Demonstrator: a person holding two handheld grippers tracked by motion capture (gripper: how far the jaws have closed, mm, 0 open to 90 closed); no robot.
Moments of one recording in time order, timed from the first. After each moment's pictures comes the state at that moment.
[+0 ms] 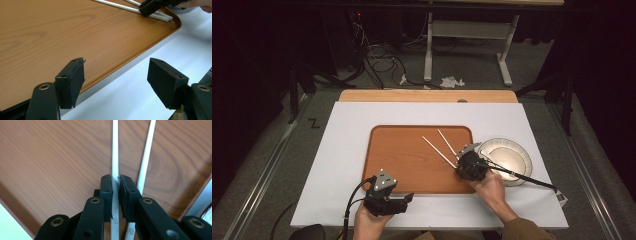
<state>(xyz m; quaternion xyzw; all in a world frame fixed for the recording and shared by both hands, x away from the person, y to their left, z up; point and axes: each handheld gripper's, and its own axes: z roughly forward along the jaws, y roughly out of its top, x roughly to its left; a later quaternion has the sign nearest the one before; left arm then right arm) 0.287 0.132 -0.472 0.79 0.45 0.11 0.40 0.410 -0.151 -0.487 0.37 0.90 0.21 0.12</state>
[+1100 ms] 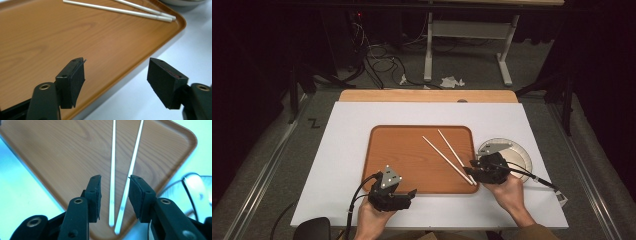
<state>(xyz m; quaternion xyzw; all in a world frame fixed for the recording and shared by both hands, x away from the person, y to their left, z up) 0.299 0.120 -0.470 0.80 0.42 0.15 0.40 0.379 -0.196 -0.438 0.36 0.87 0.32 0.13</state>
